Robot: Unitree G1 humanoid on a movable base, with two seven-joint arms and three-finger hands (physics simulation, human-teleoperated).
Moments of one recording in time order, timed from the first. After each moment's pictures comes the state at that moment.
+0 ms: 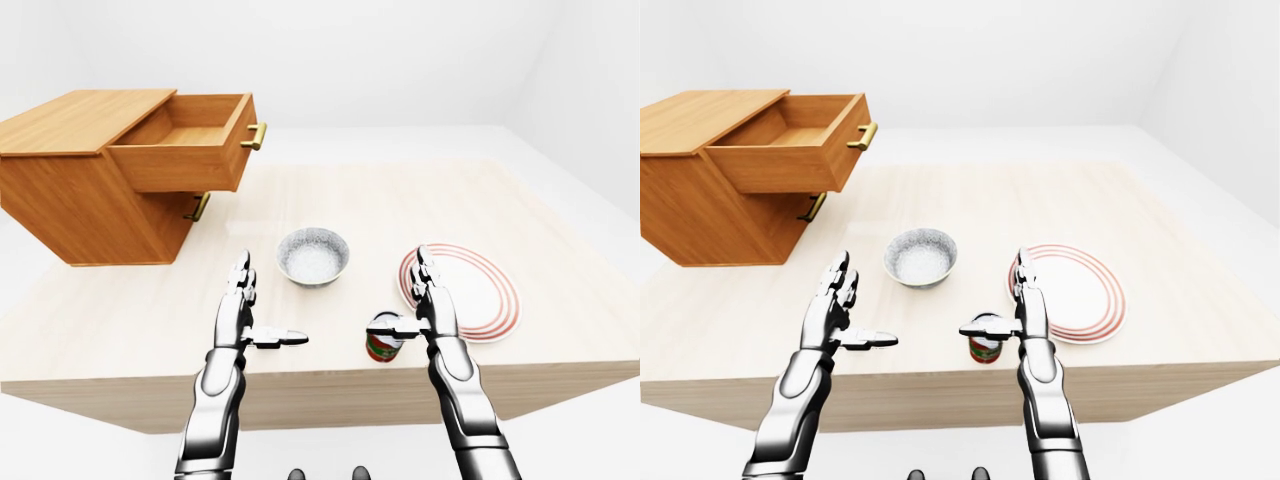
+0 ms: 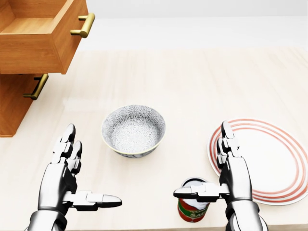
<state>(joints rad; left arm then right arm) 0.02 0.02 0.03 -0.06 -0.03 0.05 -0.07 -0.03 -0.02 -0.04 0.05 0.00 0.01 -0.01</state>
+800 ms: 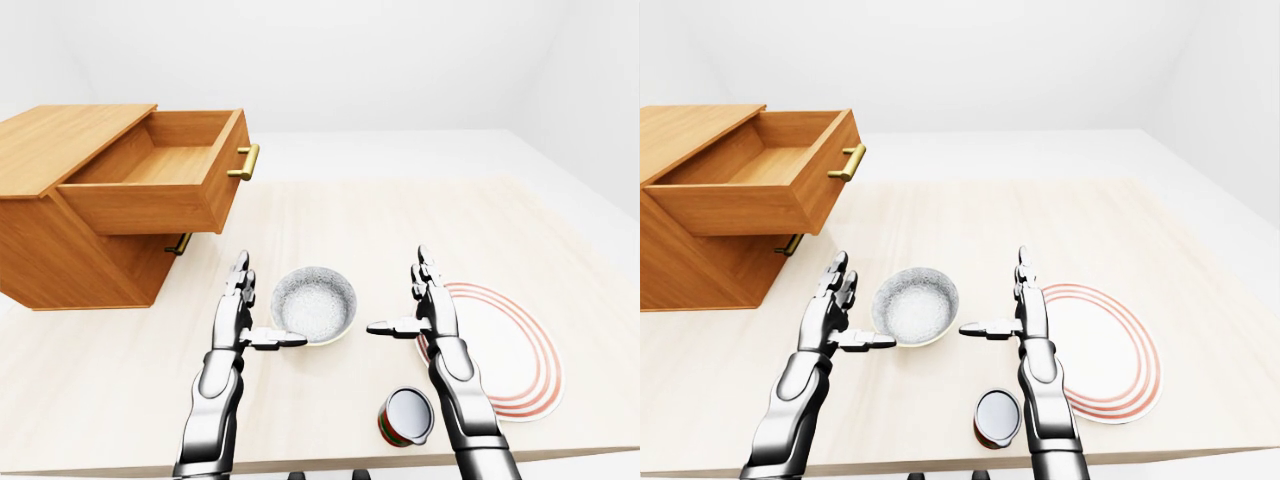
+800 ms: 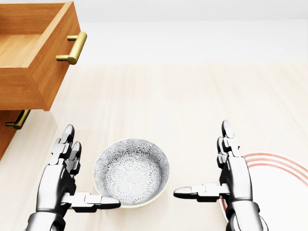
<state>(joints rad) 0.04 0.02 0.03 -0.08 -0.04 0.06 -0.09 -0.02 -0.02 -0.04 0.04 0.00 0.00 -0.01</state>
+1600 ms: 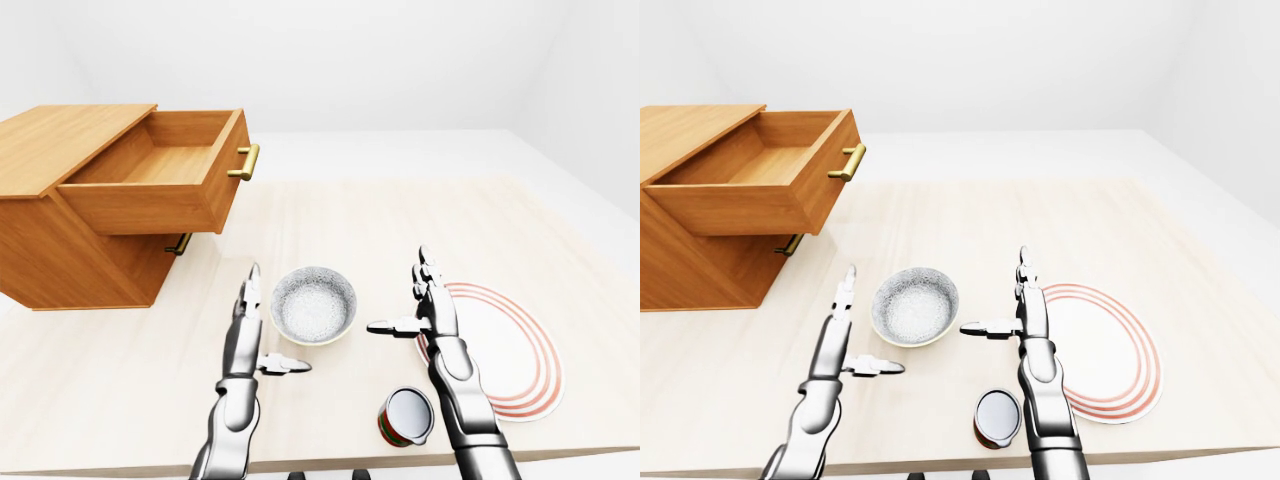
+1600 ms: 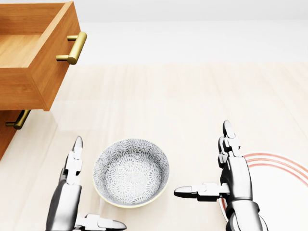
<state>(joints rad) 0.17 0.03 -0.11 -0.09 0.50 -0.09 0.15 -0.03 -0.02 -0.04 0.07 -0.01 -0.02 -0.02</state>
